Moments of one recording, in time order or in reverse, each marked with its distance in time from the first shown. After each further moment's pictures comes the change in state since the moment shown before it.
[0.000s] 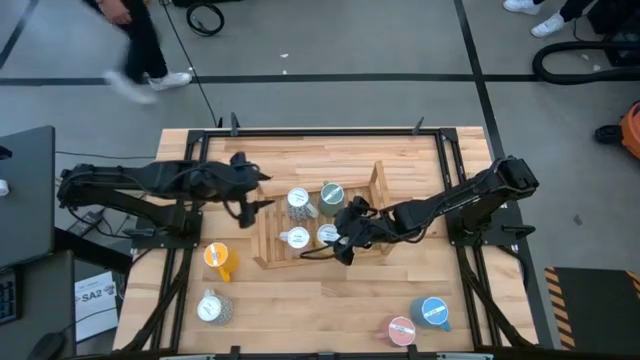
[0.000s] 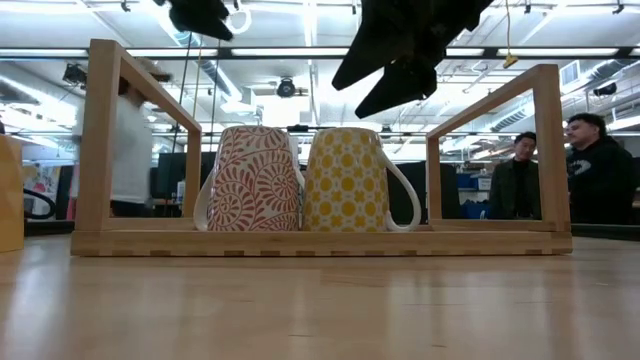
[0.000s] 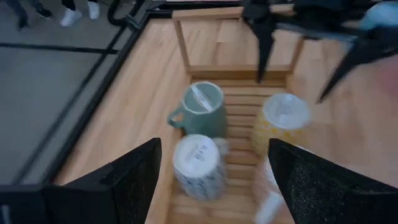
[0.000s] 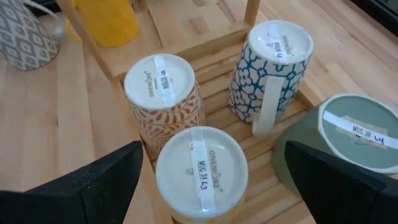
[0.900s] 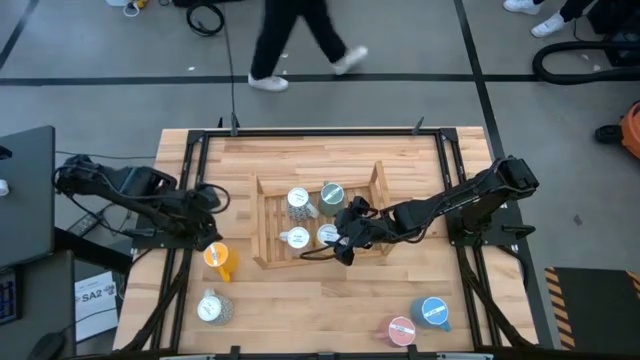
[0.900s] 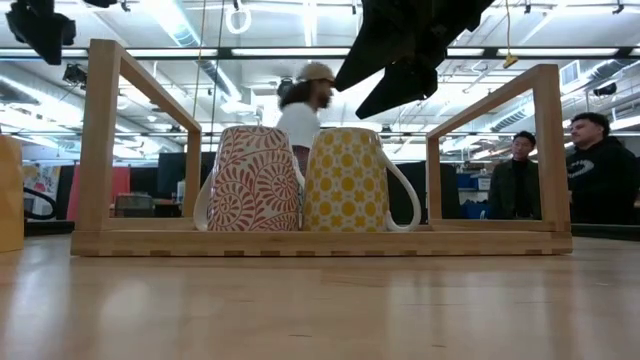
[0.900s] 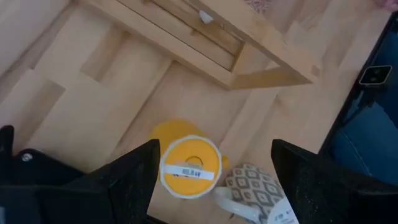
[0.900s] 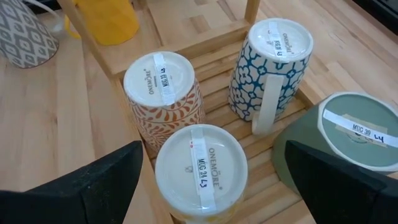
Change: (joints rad) left arm -0.256 -0.158 0.000 -0.660 0.264 -0.867; right arm 0.000 0.000 0.000 -0.005 -0.001 0.000
